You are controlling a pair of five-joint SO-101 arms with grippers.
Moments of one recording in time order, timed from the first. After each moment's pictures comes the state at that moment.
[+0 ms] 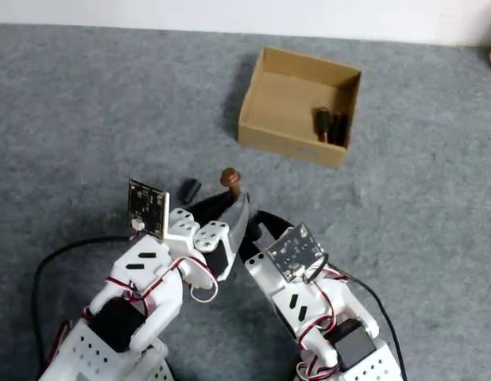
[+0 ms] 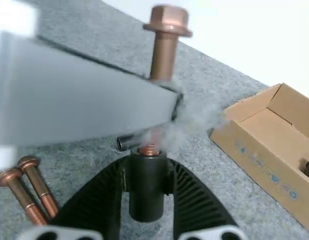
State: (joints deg) left arm 31.4 -86.3 75.3 34.1 28.4; right arm -37.8 -104.7 88.5 38.4 13.1
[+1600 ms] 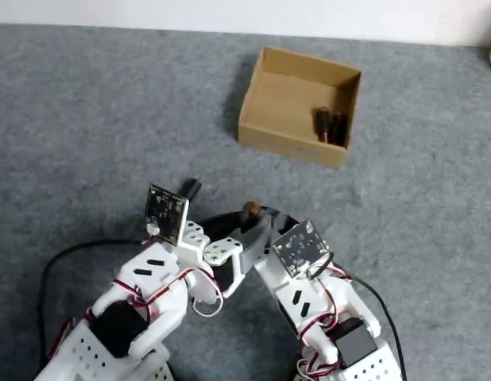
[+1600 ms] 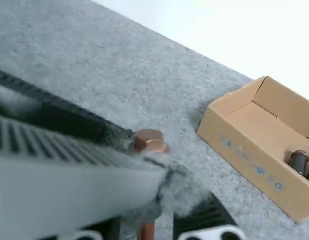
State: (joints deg) left arm 36.5 -86.3 74.1 40.9 28.5; right arm -35.0 -104.7 88.5 38.5 13.1
